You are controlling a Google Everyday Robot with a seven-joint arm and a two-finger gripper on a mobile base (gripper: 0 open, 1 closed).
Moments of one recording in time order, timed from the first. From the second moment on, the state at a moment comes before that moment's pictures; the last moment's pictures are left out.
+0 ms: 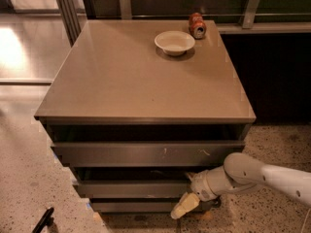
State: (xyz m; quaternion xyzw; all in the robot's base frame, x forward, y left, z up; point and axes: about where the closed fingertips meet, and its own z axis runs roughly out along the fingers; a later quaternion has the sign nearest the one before) arm 0.444 -0.089 0.456 -0.46 0.80 0.33 0.21
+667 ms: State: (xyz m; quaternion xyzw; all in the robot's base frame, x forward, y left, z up) arm 0.430 -0.097 0.456 -0.45 0.80 0.34 0.21
